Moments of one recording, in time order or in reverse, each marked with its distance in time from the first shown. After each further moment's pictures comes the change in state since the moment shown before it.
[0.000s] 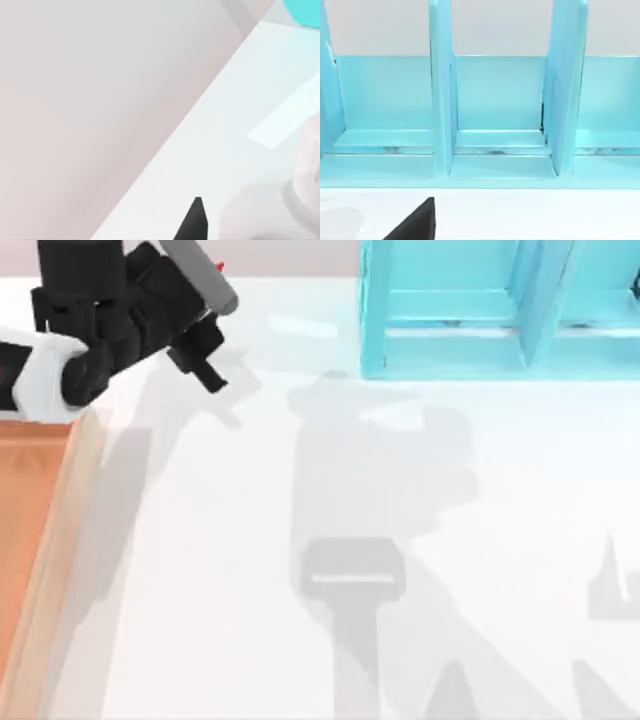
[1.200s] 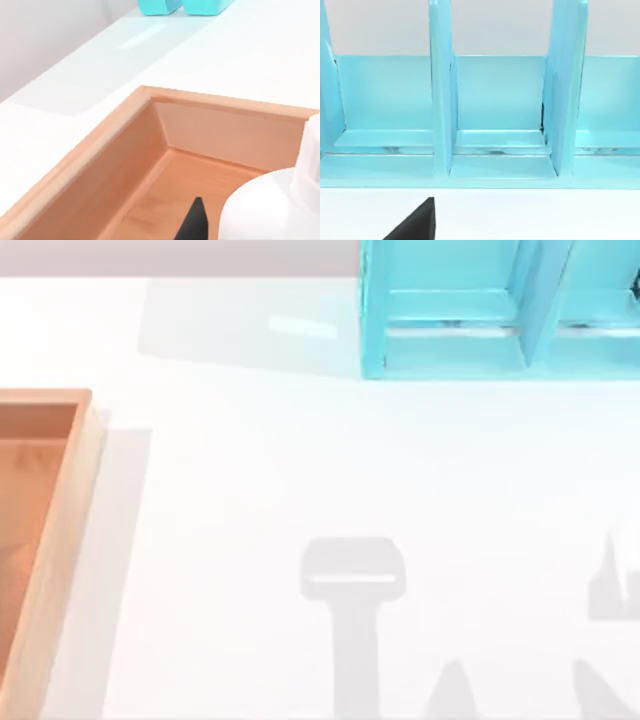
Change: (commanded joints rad) left arm 1.030 0.151 0.119 -1.815 1.088 1.720; right arm 0.000 0.000 0.000 0.000 0.000 0.000
